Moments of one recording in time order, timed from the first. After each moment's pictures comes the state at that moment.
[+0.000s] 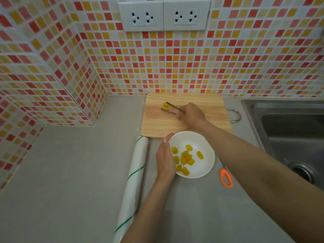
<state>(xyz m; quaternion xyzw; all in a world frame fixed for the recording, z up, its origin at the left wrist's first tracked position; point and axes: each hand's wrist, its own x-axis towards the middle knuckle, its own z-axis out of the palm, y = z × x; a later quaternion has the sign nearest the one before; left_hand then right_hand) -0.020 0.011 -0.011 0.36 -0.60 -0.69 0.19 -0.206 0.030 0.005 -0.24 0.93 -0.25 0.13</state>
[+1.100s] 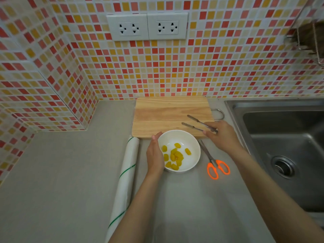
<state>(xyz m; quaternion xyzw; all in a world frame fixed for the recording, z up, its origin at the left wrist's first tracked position) -0.019 0.009 -0.008 0.35 -0.61 -0.69 0.18 -0.143 0.180 0.034 -0.20 0.94 -0.28 0.03</state>
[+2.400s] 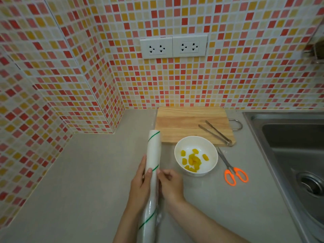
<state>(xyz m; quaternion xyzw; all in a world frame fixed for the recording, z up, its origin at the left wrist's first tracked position) 0.119 -0.043 -0.008 0.29 -0.75 -0.57 0.17 0.067 0.040 0.008 0.07 0.67 -0.69 0.26</state>
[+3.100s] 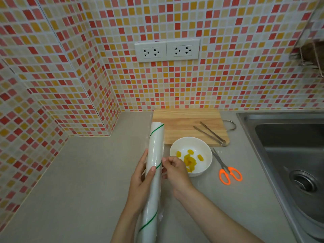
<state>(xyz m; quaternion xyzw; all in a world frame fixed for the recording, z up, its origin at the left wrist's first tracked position) 0.113 -0.023 0.026 0.22 -0.69 -0.67 0.20 0.036 0.057 0.045 0.01 0.65 -0.71 0.27</state>
